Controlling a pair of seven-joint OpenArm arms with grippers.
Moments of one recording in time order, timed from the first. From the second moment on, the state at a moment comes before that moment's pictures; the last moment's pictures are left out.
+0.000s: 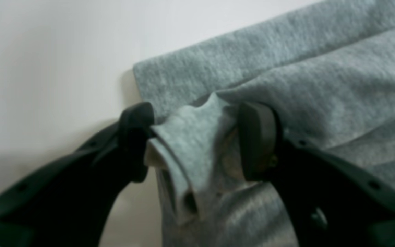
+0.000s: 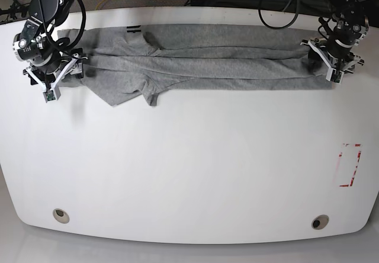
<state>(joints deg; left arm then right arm) 17.8 -8.9 -35.5 96.5 2.6 -43.2 29.6 -8.6 12.2 36.3 102.1 17.5 41.1 -66.5</state>
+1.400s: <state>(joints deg) 16.6 -6.6 -32.1 93.5 0.3 -43.0 27.8 1.7 8.9 32.1 96.0 23.2 41.1 -71.9</state>
